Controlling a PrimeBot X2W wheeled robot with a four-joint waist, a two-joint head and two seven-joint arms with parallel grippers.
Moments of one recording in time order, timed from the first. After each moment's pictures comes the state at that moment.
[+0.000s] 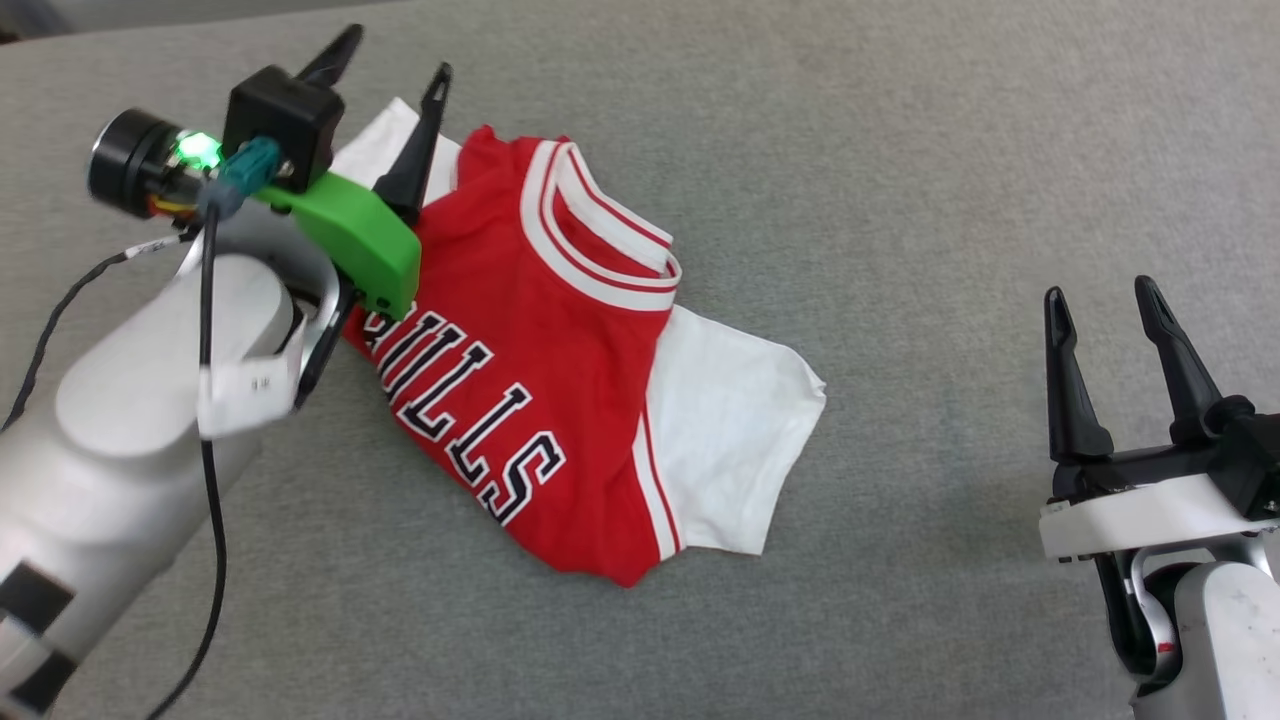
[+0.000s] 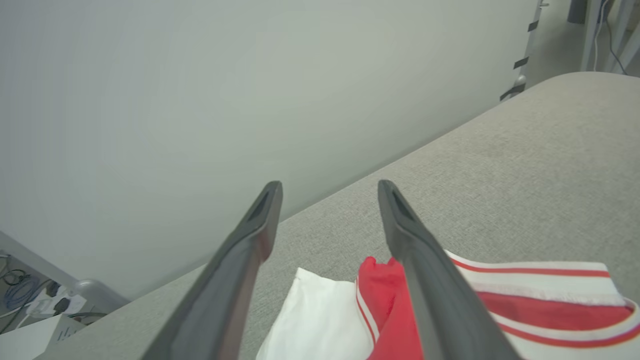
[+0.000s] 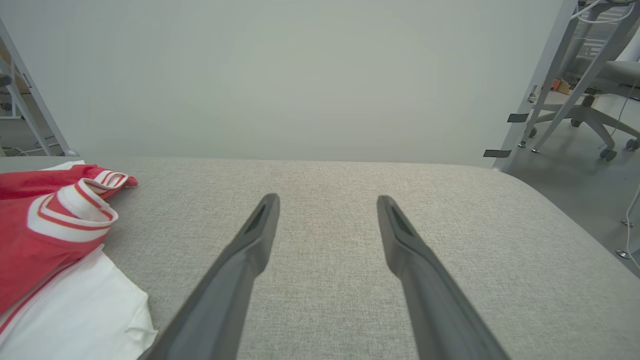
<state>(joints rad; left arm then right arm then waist) -1.05 0.61 -1.06 0.44 -0.82 0.16 -0.26 -0.17 -0.12 -0.01 -0.01 0.14 0.13 -0.26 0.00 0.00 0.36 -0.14</state>
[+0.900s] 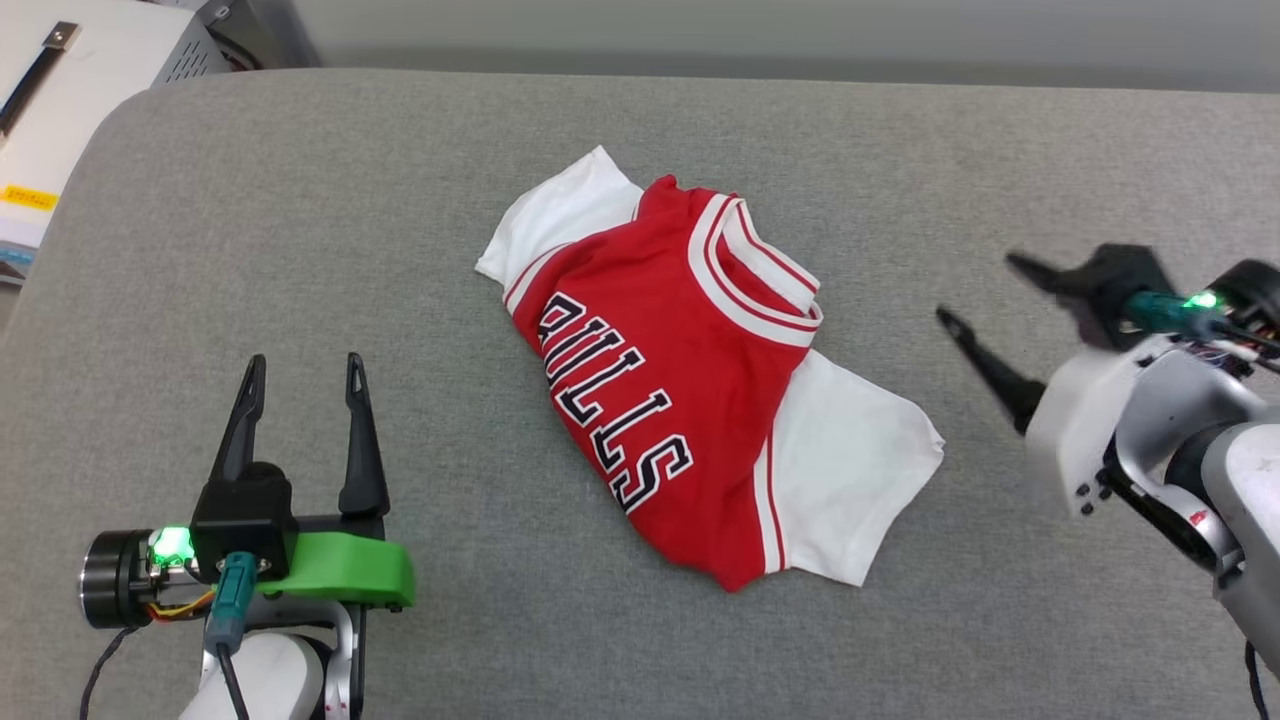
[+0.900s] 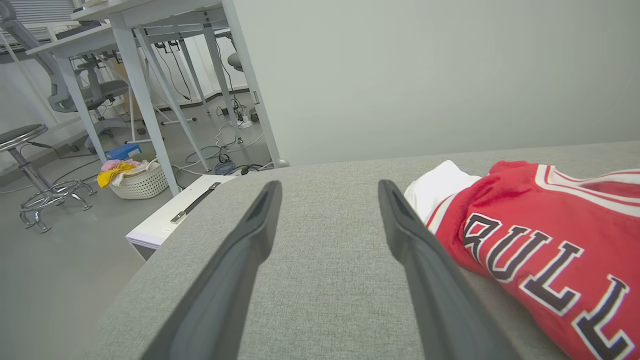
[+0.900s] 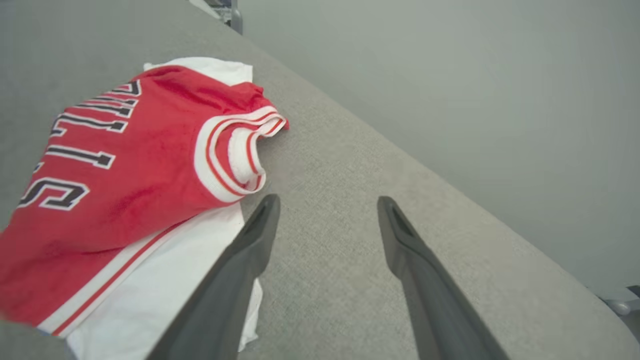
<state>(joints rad) -0.15 0.47 -0.41 -0.05 -0.37 0.46 -0.26 -0.49 -0.58 0.50 -0.01 0.40 0.13 0.29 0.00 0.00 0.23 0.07</state>
